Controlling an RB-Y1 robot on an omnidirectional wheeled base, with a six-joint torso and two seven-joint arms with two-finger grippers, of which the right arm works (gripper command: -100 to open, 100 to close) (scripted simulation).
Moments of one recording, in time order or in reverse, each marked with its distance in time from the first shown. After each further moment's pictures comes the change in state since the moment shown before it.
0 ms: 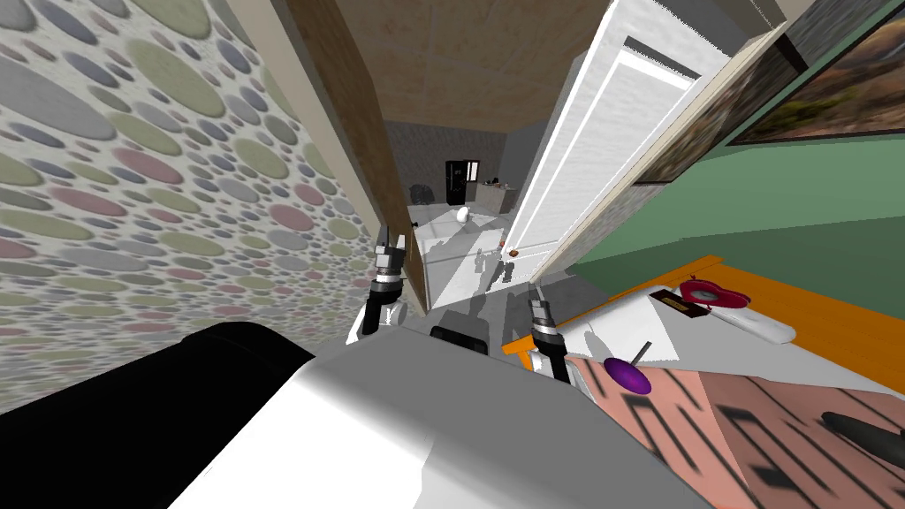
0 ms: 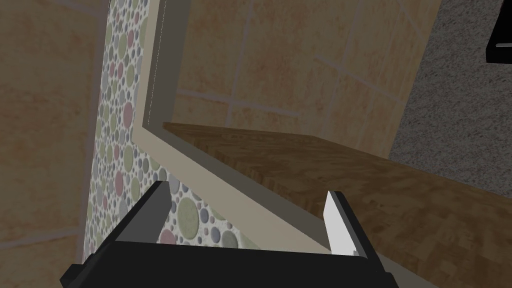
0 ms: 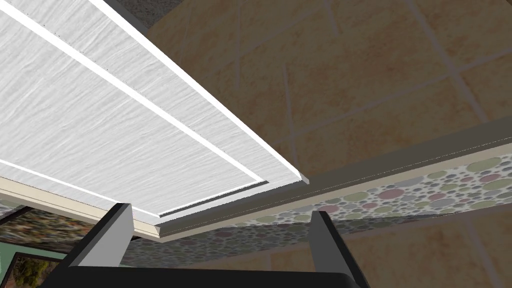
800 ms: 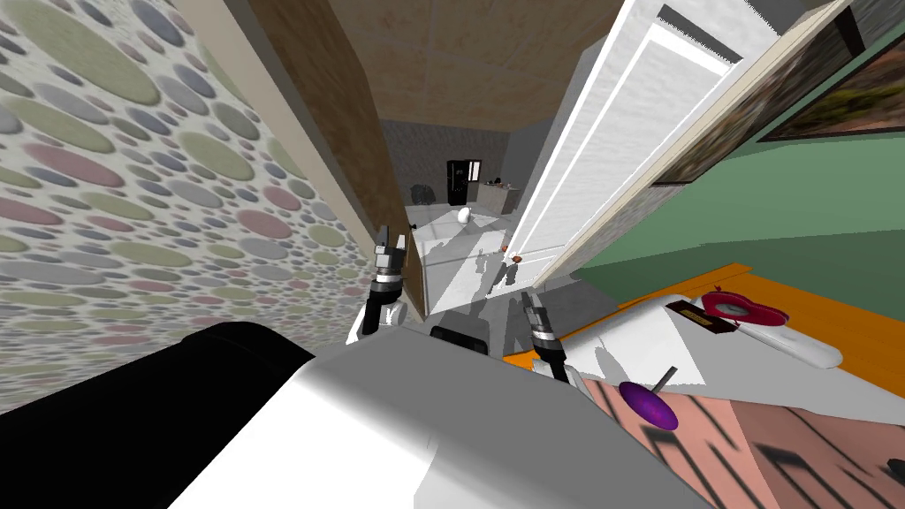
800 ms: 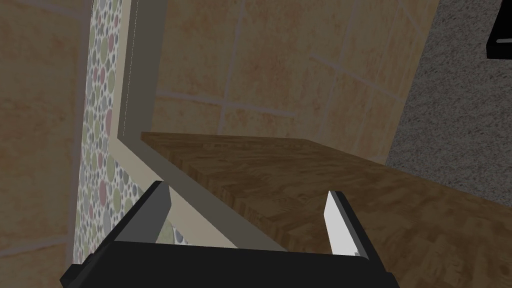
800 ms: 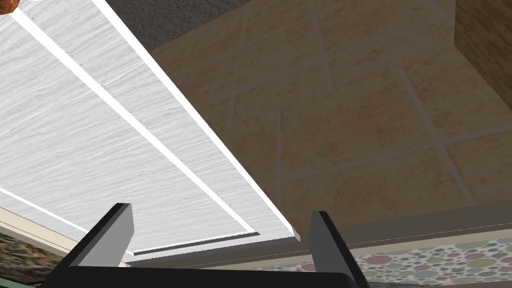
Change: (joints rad) arm -0.039 -0.049 0.002 0.196 0.058 -0.102 0.126
